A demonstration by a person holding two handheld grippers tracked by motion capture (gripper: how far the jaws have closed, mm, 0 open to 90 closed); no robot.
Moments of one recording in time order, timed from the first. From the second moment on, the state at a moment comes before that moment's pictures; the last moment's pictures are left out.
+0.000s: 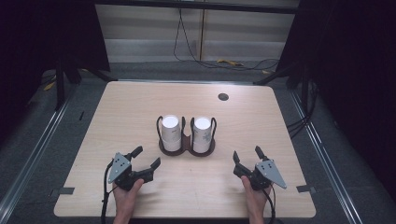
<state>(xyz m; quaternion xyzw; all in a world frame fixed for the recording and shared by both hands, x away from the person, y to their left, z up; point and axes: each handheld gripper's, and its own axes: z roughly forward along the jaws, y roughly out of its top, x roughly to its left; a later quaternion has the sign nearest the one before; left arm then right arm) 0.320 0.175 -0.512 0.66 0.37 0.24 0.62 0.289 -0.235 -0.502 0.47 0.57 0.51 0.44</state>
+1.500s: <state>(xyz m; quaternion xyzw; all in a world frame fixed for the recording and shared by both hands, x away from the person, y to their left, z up) 0.320 0.172 -0.511 0.67 0.35 0.24 0.61 0.299 -0.214 -0.491 0.45 0.64 0.55 0.29</state>
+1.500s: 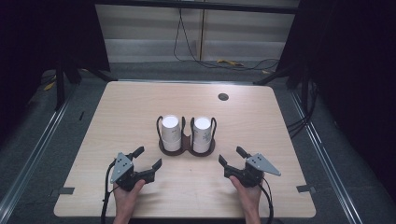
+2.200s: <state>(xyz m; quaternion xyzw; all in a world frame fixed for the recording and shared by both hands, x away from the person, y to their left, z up) 0.320 0.171 -0.511 0.67 0.34 0.24 0.61 0.311 -0.190 -0.467 0.37 0.71 0.57 0.21</state>
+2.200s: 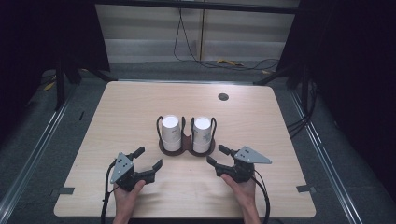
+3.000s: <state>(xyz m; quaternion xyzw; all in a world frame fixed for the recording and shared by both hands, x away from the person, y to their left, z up) 0.320 0.172 -0.511 0.68 0.34 0.24 0.61 0.328 -0.142 -0.433 0.29 0.74 0.60 0.15</state>
